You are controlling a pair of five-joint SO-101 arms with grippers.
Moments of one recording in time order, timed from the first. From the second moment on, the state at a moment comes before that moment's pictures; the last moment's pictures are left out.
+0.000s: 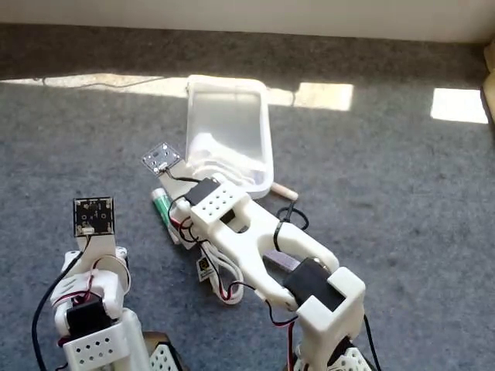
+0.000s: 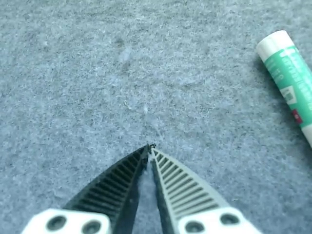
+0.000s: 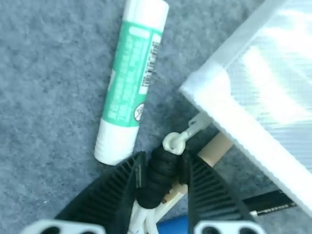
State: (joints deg) left arm -27.2 -103.3 94.7 67.2 -10.1; right arm -46.7 14.5 13.6 54.9 2.6
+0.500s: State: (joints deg) left arm -27.2 -103.3 94.7 67.2 -10.1; right arm -45.7 10.7 13.7 60.9 2.6
